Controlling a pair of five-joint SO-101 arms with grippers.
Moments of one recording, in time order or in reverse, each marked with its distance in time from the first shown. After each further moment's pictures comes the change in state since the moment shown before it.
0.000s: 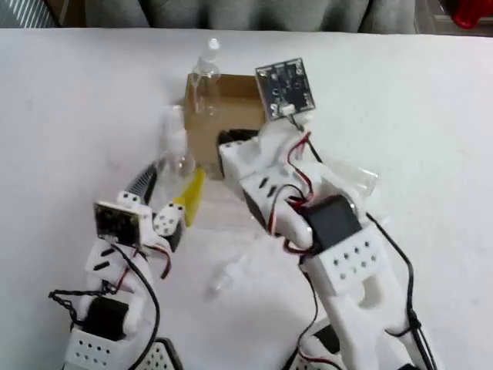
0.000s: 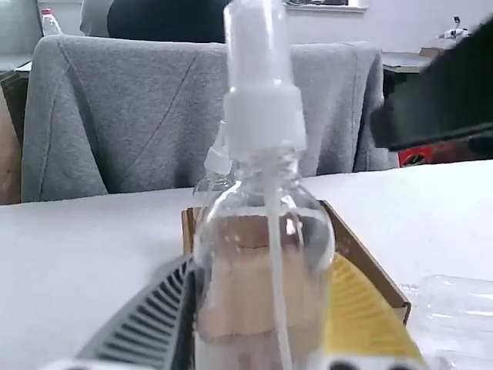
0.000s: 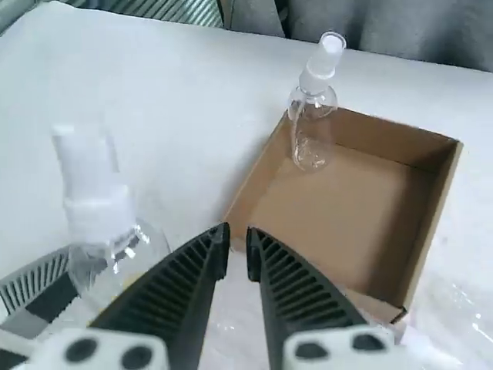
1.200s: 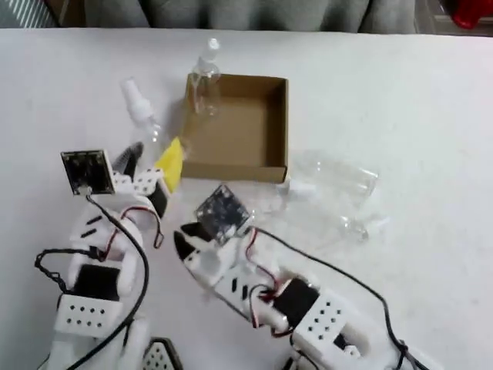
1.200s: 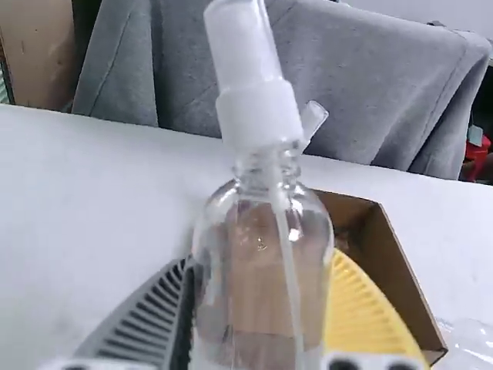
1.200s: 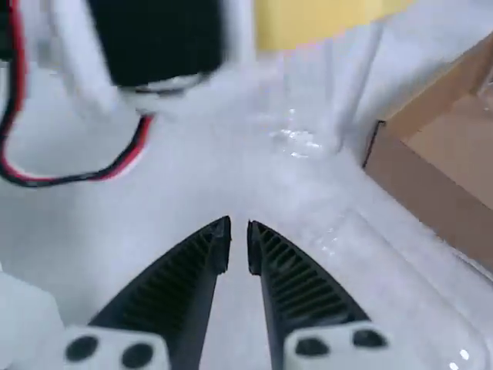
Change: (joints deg) left arm -8.4 31.0 -16.6 -4.7 11.4; right arm -22.7 -20.7 52.8 -36.1 6.2
